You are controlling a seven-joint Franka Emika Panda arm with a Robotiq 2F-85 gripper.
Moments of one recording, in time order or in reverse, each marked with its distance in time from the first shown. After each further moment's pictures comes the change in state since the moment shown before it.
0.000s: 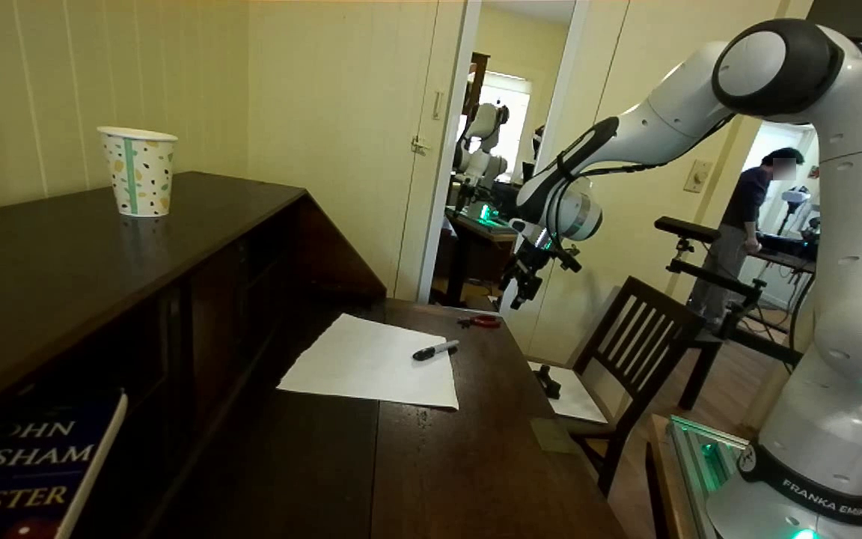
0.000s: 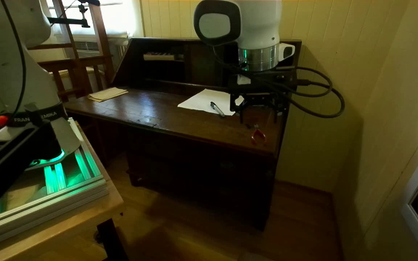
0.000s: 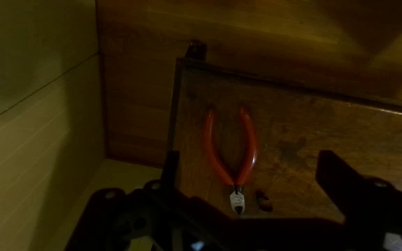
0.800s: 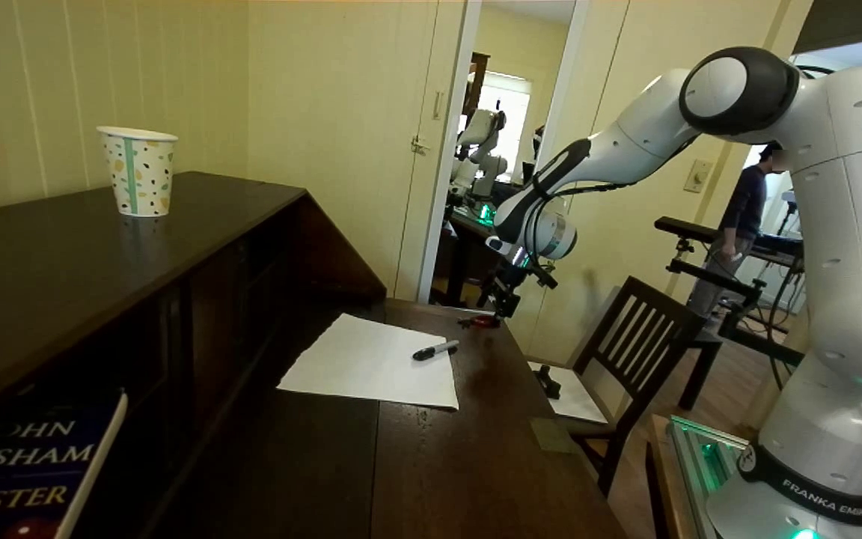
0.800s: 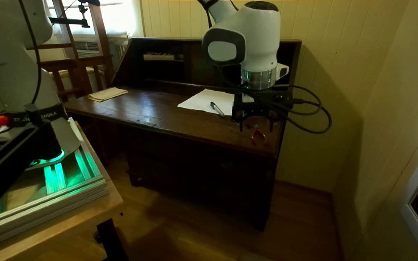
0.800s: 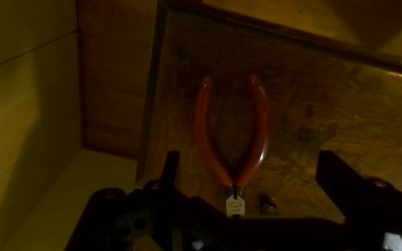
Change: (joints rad) arm -0.047 0.139 0.127 0.079 0.000 0.051 -0.014
